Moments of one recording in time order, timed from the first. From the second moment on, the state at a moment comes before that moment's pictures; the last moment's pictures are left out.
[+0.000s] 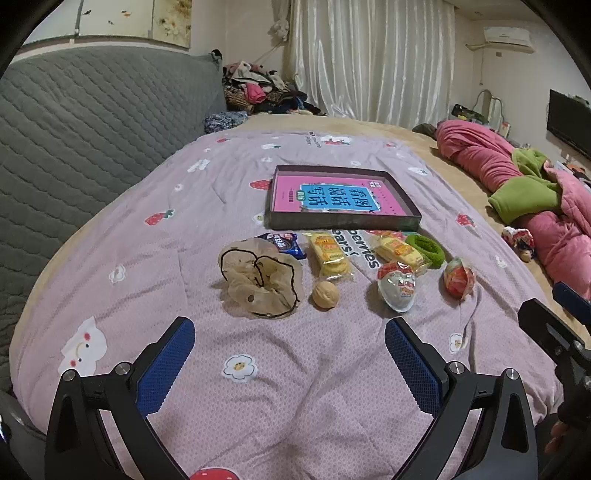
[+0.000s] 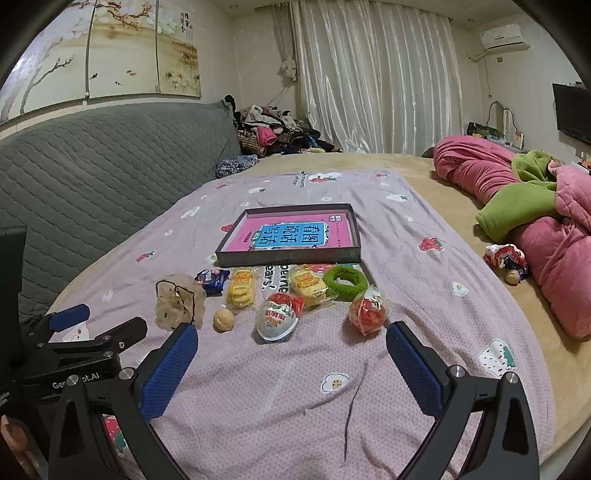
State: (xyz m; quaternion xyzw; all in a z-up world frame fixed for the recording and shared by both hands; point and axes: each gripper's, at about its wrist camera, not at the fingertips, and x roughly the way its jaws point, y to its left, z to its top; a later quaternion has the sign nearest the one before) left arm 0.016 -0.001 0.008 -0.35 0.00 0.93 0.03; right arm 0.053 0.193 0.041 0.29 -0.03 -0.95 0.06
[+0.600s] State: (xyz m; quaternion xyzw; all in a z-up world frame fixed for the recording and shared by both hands) left arm 0.018 -0.016 0.023 -0.33 -0.01 0.94 0.04; right arm 0.053 0.178 0.051 0.28 -0.02 -0.96 0.07
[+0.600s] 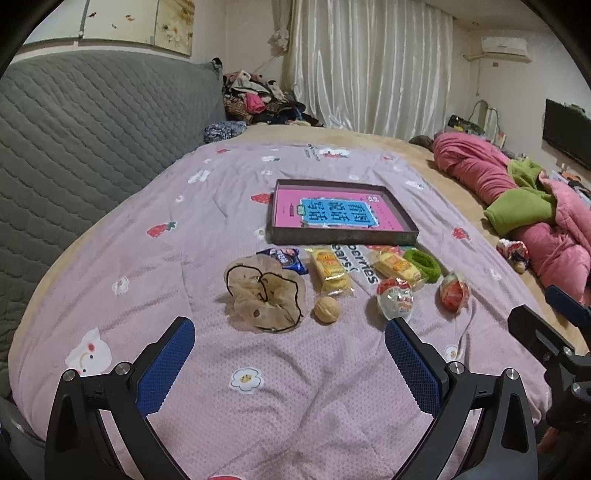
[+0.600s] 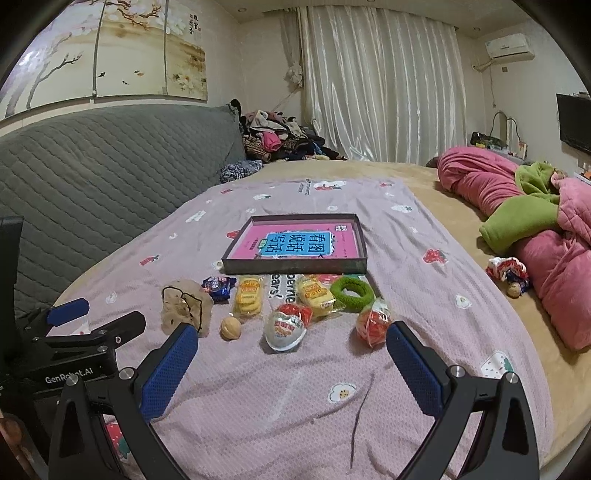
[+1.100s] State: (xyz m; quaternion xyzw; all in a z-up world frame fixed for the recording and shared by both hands) left arm -0.039 -0.031 0.037 -0.33 0.00 0.94 0.03; right arm -0.003 0.164 0.053 0.32 -0.03 -0.95 0.05
